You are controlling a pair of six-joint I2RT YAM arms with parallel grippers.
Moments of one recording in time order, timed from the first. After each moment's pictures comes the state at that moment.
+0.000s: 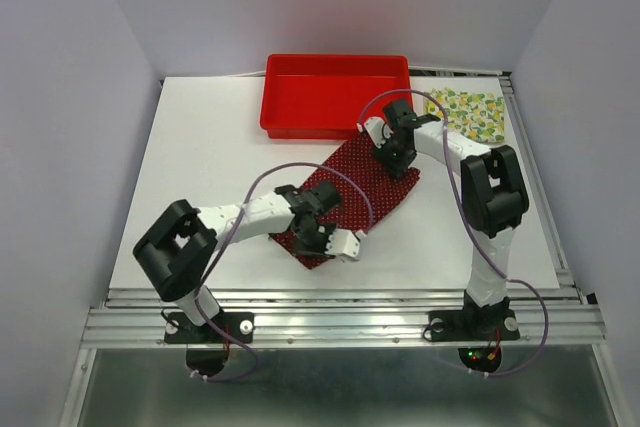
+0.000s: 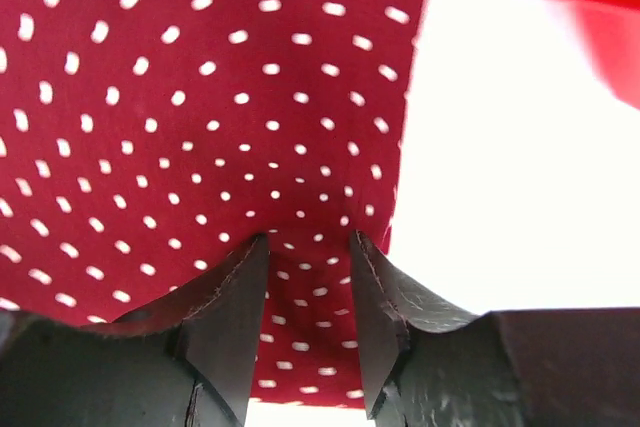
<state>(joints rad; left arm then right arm) -0.83 1.59 0.95 -0.73 0.25 0.94 0.36 2.03 1.52 -0.68 -0.05 -0.51</state>
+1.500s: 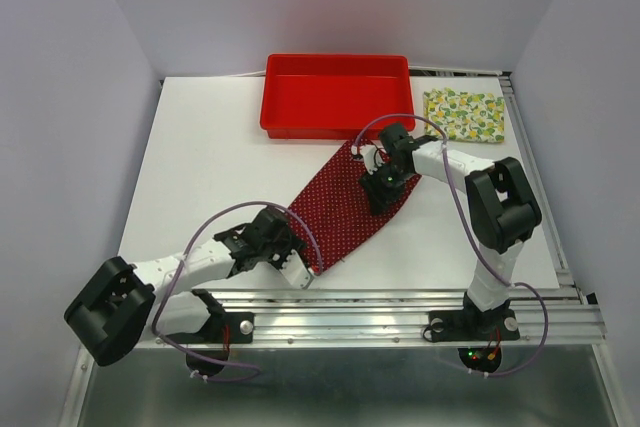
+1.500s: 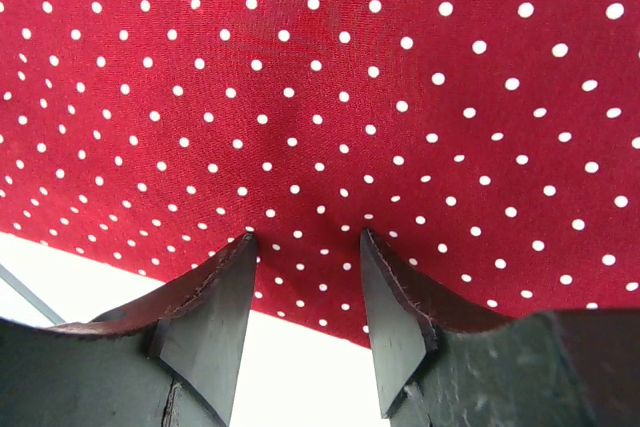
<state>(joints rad) -0.77 1.13 0.41 -0.24 0.07 1.52 0.44 1.89 1.27 -0.67 -0.41 -0.32</state>
